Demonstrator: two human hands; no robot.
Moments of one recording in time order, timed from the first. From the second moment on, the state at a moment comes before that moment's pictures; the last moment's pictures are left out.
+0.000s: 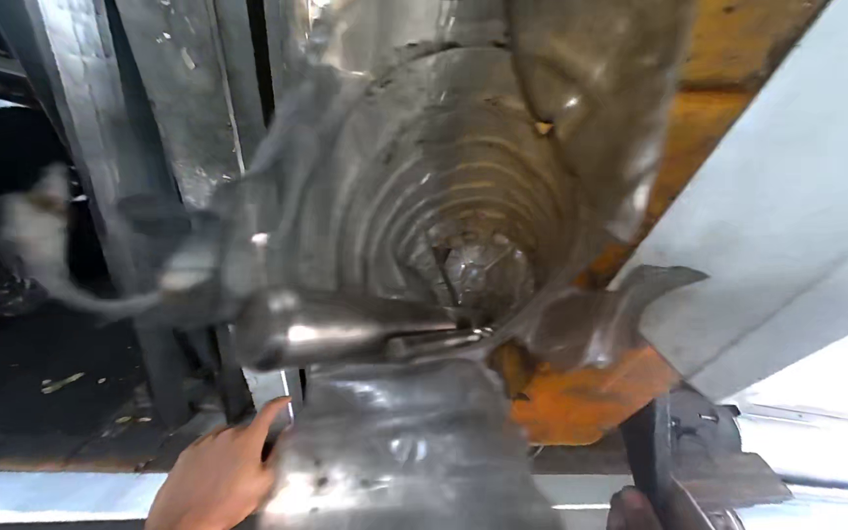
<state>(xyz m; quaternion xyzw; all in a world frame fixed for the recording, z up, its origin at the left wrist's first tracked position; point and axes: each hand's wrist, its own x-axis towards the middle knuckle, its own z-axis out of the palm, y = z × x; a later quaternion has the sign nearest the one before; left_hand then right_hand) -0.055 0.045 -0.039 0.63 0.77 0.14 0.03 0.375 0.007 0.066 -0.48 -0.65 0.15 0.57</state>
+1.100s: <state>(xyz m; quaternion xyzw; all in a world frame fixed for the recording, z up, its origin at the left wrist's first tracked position) -0.057 0.041 -0.051 0.64 0.74 0.19 -0.01 0.369 0.023 0.048 -0.46 -0.63 0.11 0.61</state>
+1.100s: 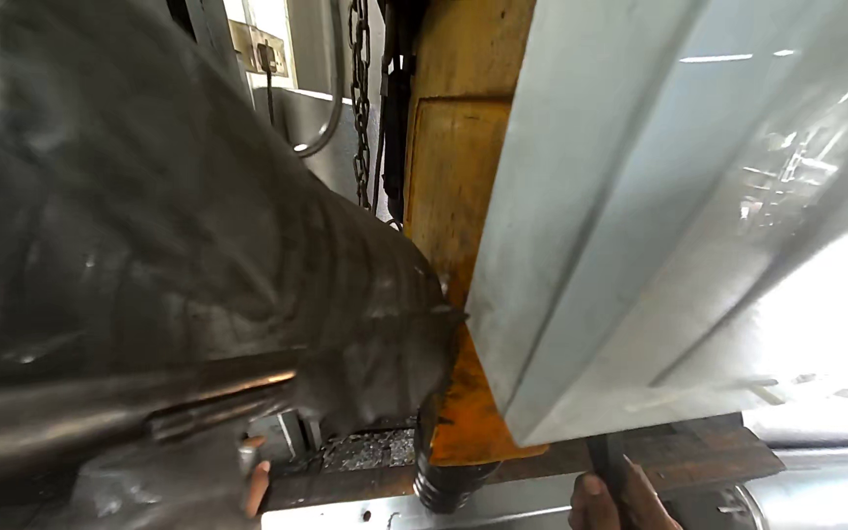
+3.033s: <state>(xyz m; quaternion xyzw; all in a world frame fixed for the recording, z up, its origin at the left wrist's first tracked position) -0.054 0.043 -0.018 0.64 0.76 0.11 0.10 0.362 0.045 0.036 -0.46 -0.62 0.05 0.63</state>
